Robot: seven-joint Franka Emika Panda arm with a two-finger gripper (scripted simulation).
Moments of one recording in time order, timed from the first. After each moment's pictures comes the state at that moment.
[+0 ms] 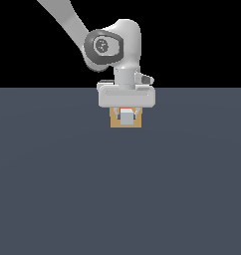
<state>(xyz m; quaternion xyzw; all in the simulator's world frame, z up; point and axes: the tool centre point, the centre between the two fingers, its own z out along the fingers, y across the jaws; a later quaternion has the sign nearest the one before) 0.022 0.165 0.088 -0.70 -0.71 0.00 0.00</state>
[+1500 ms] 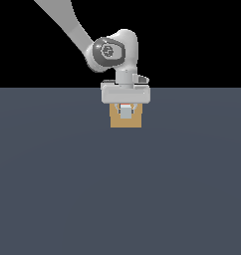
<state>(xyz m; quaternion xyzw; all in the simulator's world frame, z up) 0.022 0.243 0.091 -0.70 -0.71 0.00 0.00</state>
